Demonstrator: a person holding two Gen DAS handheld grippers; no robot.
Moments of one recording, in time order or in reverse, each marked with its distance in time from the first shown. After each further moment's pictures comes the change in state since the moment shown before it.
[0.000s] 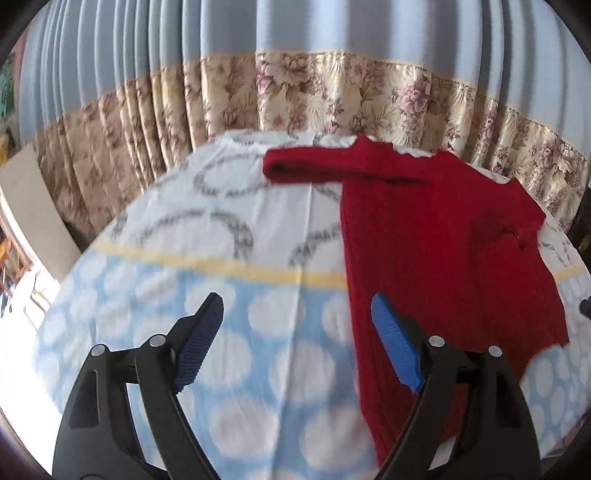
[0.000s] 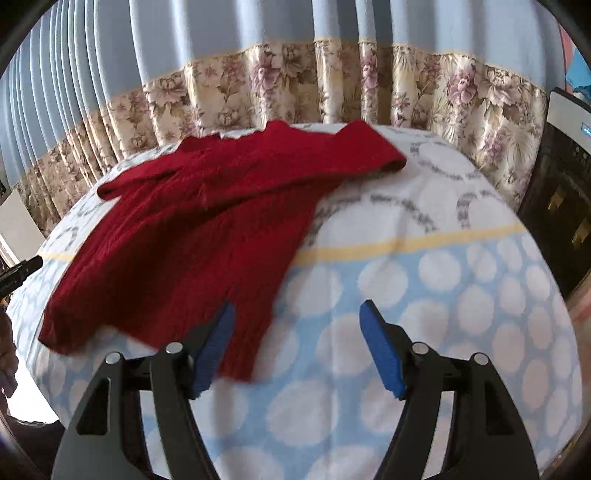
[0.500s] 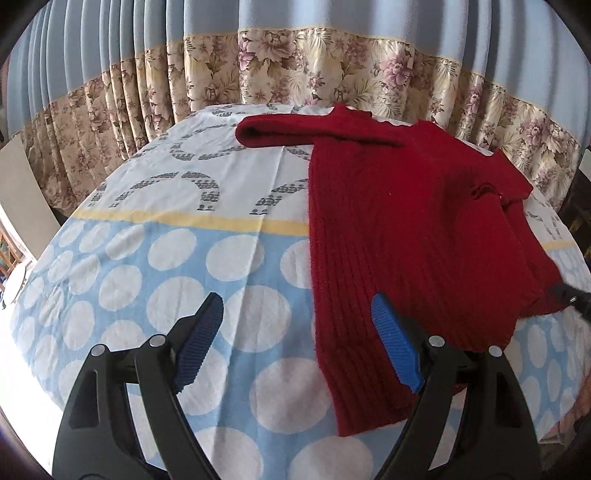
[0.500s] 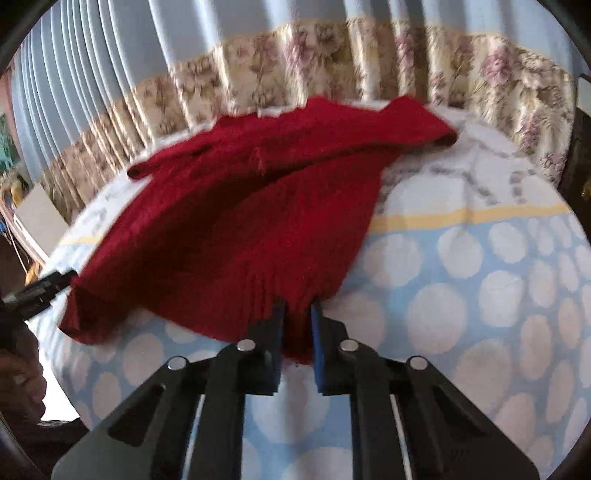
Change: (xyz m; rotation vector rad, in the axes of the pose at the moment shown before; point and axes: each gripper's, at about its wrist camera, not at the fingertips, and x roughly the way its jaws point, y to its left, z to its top) left arm 0.006 -0.024 -0.028 0.018 0.069 -0.046; right arm 0.010 0.029 -0.013 0.000 0.027 0.112
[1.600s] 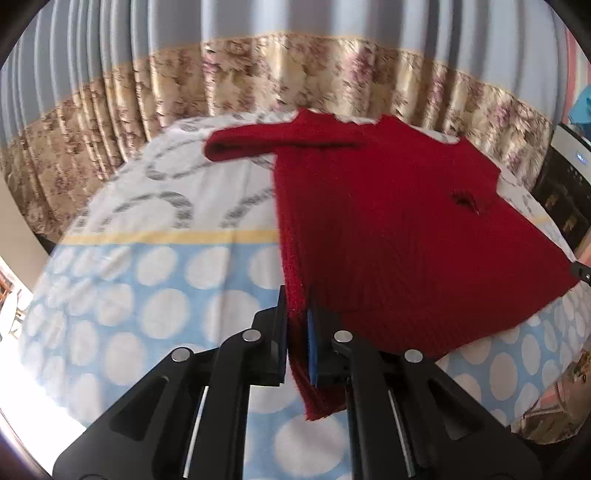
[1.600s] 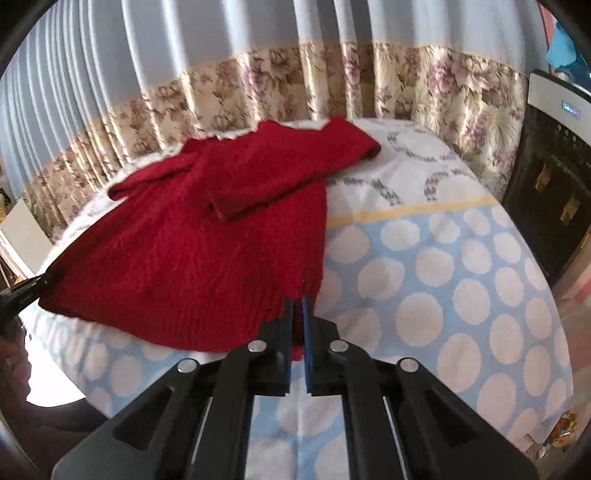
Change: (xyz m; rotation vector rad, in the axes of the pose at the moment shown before) left arm -0.034 -0.014 0.008 0.095 0.007 -0.075; right arm -0.074 -0.050 -0.008 0.028 -0.029 -0.088
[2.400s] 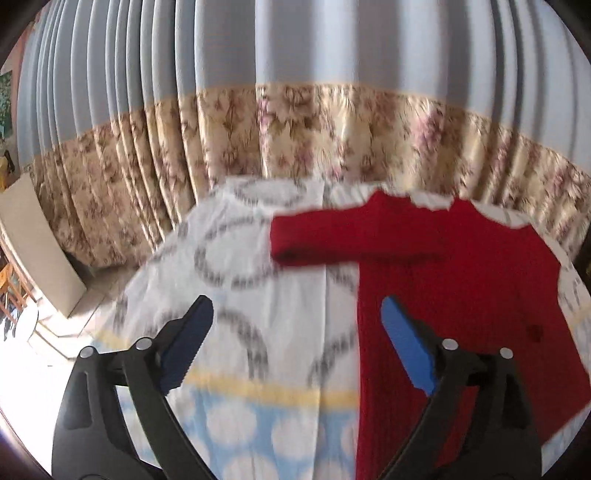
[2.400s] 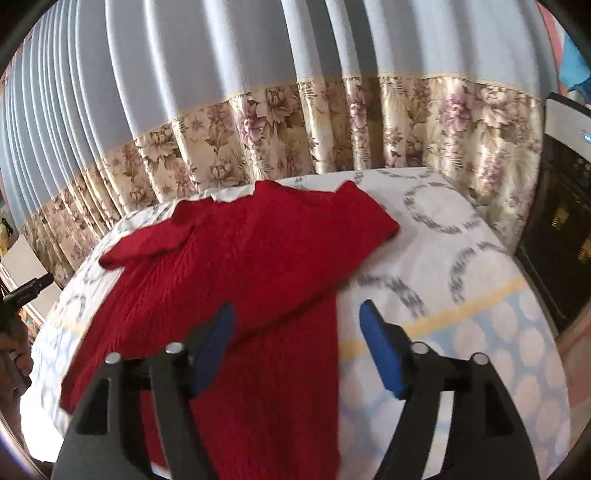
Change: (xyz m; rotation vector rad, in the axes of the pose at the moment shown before) left arm 0.048 0.067 0.137 -0.078 -0.161 0.149; right arm 0.060 0.002 0.115 0.052 -0.104 0.031
